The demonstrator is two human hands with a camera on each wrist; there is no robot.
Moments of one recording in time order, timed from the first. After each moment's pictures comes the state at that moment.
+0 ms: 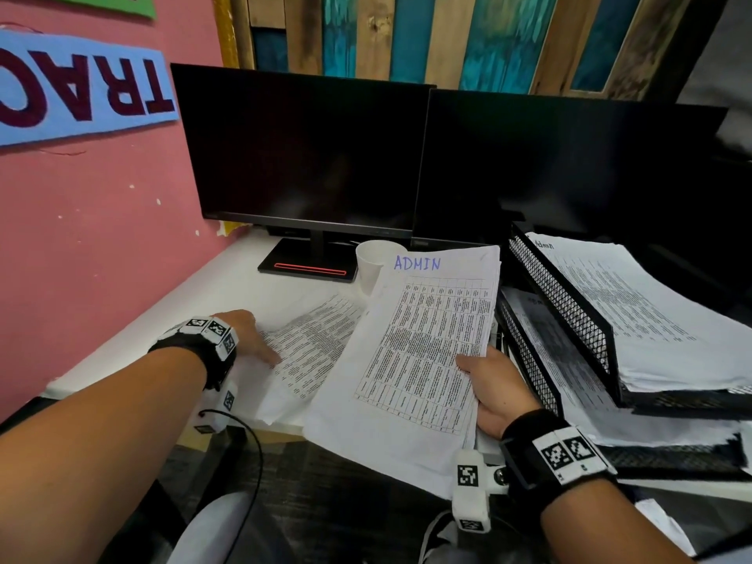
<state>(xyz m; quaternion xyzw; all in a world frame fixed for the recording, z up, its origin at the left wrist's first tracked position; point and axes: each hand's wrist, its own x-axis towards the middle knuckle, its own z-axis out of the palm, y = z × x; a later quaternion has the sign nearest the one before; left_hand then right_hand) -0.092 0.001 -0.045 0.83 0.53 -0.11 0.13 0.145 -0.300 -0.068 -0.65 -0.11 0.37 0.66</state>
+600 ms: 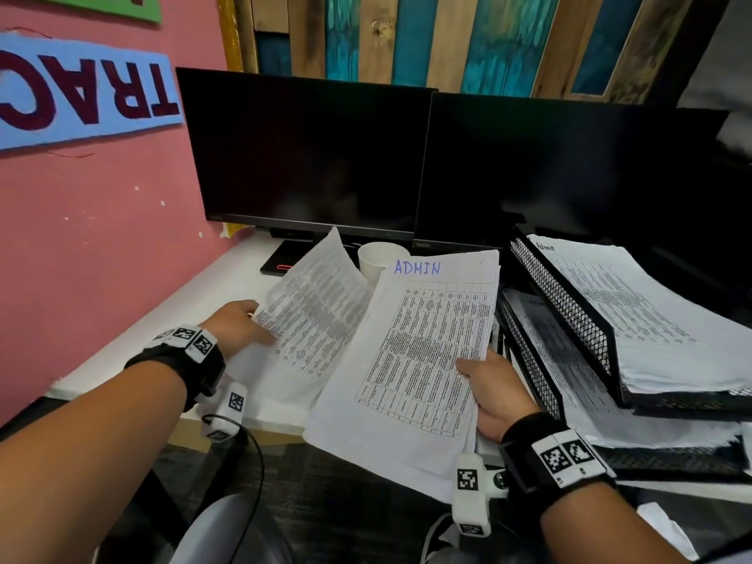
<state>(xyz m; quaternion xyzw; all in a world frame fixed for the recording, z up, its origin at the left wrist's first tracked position) -0.108 0.004 -0.049 0.75 0.49 0.12 0.42 0.137 -0.302 -0.064 -0.65 -0.10 0.36 0.66</state>
